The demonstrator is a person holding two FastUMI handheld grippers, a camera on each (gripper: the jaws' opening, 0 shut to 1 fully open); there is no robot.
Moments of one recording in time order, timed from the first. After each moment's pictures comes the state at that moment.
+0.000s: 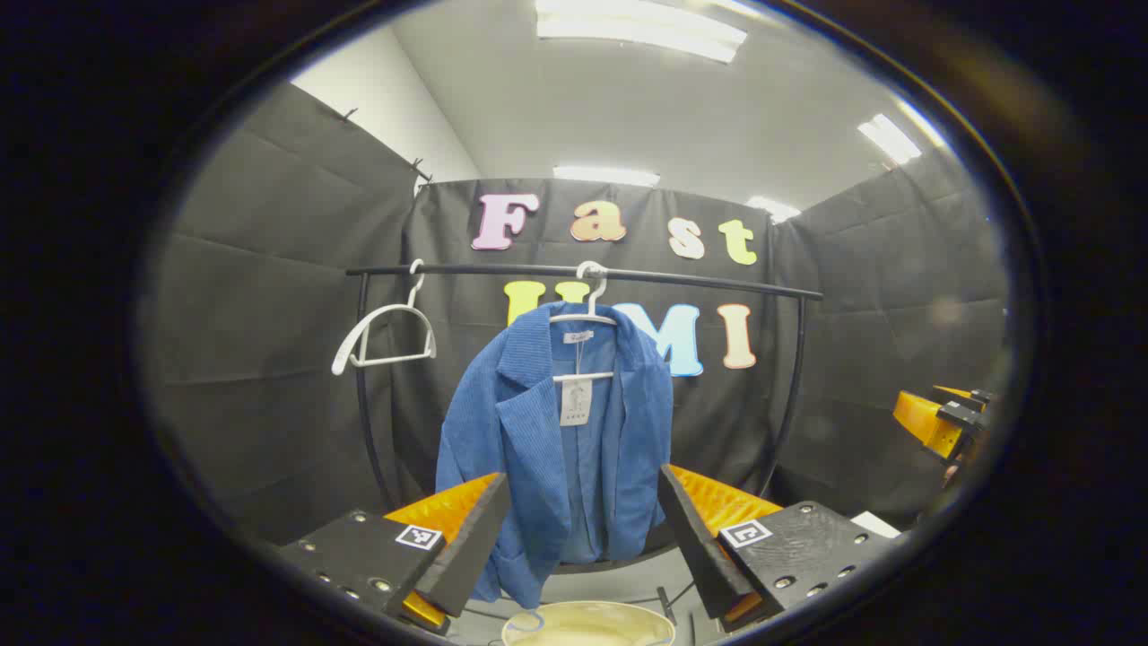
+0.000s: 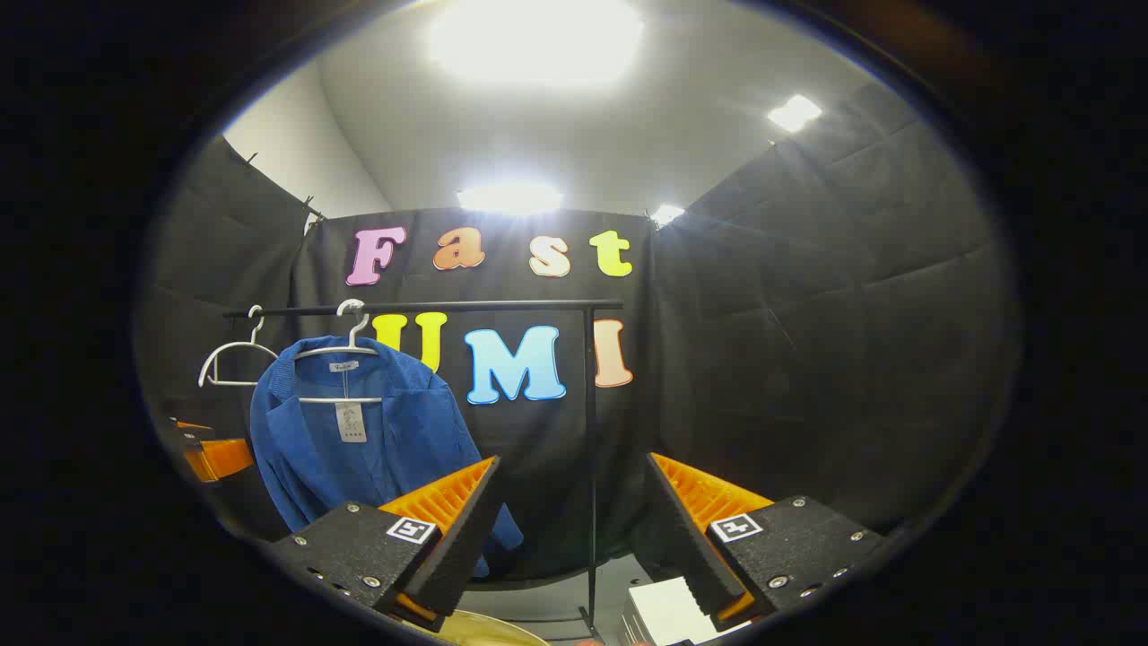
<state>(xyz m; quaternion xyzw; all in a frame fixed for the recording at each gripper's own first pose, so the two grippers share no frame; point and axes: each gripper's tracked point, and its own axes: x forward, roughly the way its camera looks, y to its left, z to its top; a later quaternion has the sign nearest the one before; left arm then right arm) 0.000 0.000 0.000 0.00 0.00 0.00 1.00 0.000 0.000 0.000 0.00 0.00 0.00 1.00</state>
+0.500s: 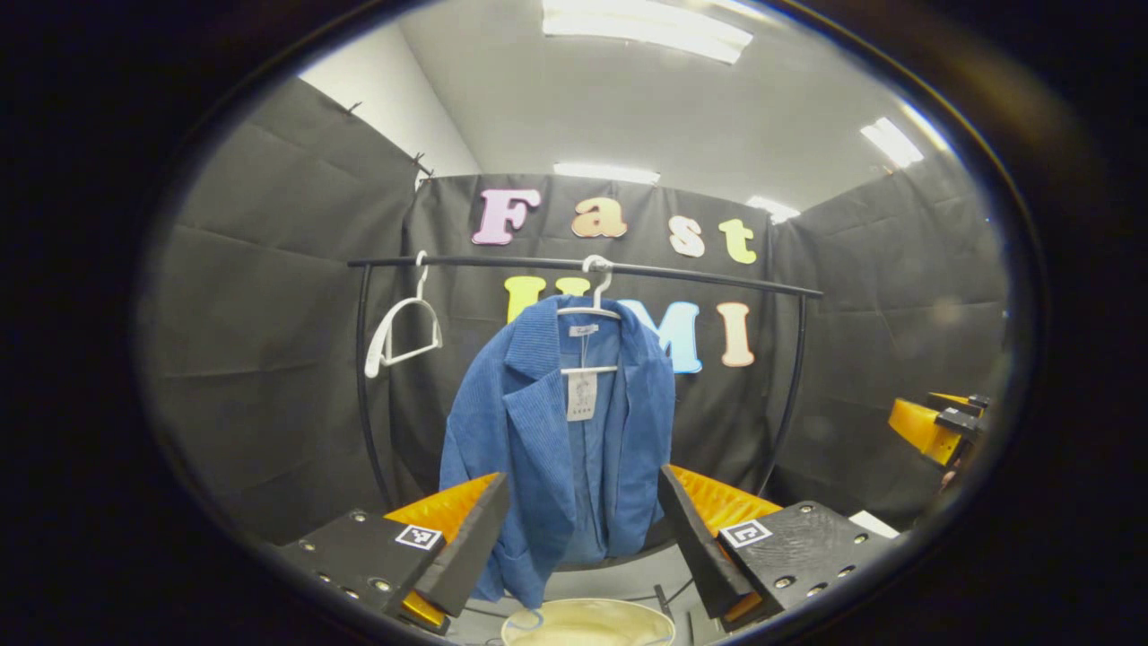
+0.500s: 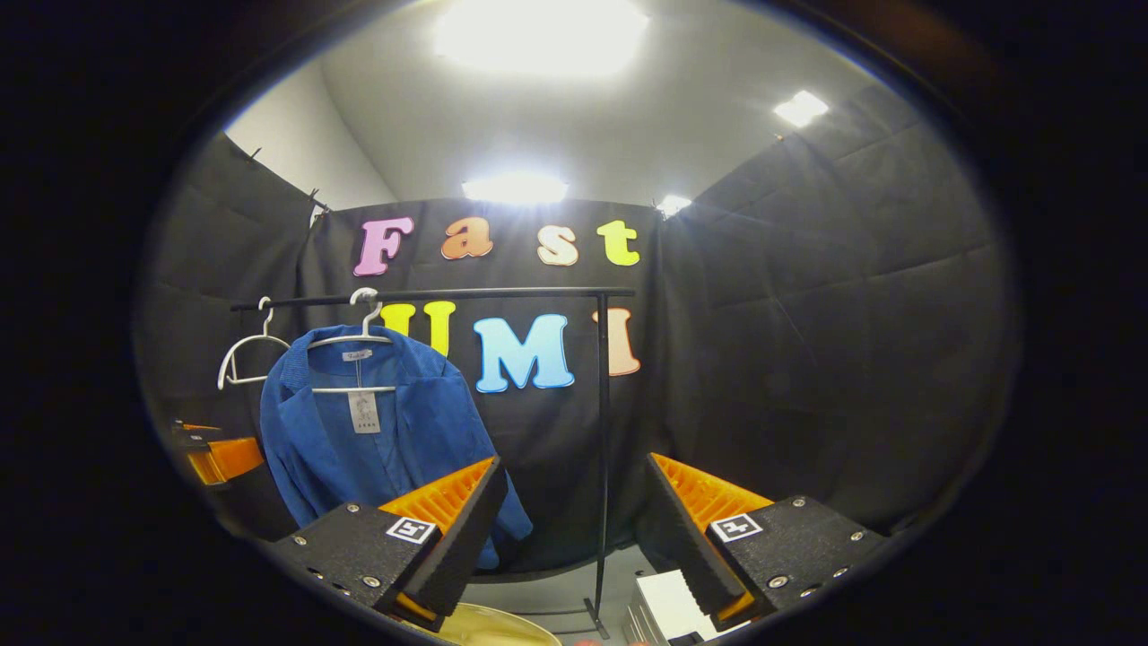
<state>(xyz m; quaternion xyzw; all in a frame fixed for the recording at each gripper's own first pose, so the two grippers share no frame) -0.008 0.016 0.001 -0.01 0.00 0.00 1.00 -0.011 0.018 -0.005 0.00 0.02 0.01 1.00</state>
